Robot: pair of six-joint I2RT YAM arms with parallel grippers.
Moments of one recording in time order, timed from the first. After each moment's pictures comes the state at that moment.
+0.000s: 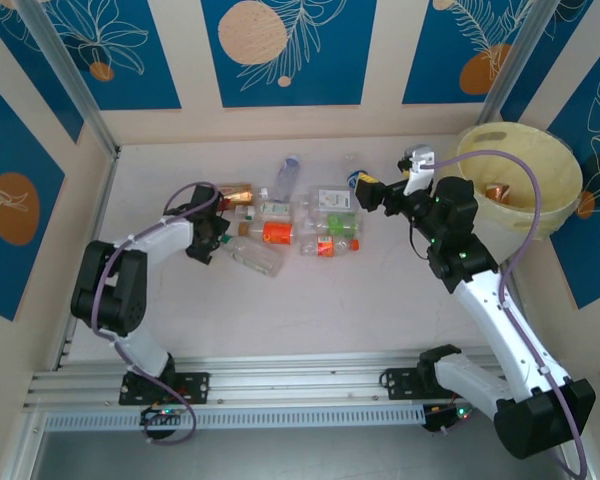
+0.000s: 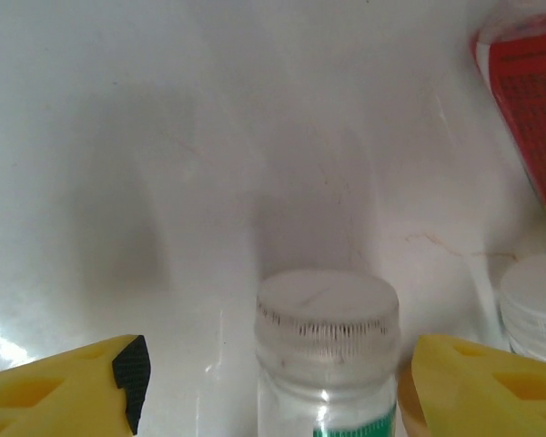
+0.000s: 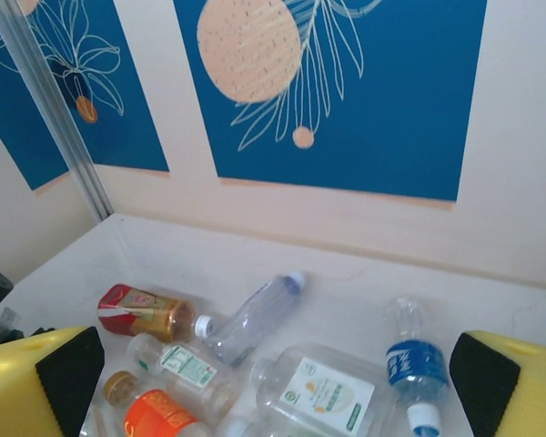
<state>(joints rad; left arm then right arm) -0.27 1.71 1.04 -0.49 -0.12 -1.36 0.28 0.97 0.93 -0.07 -0.19 0.13</state>
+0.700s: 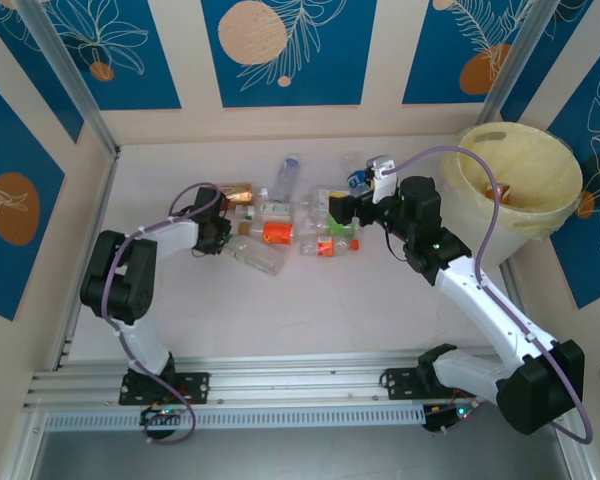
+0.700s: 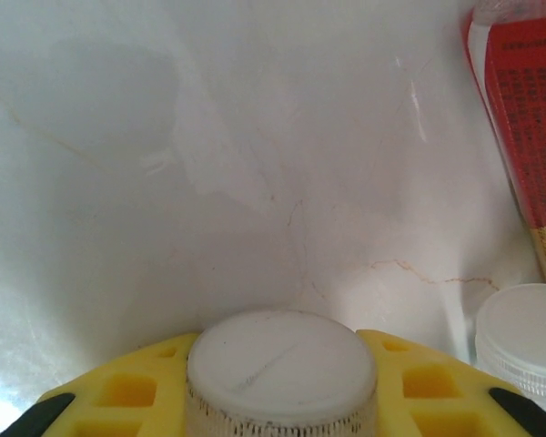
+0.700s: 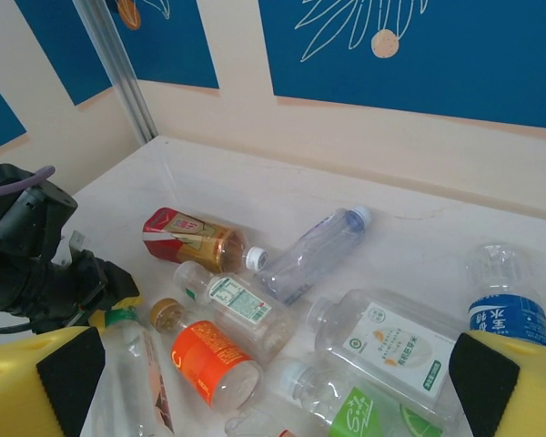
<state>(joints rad) -0.27 1.78 1.02 -0.32 -0.07 -1.42 0.41 1.10 0.93 -0.08 -0.20 0.10</state>
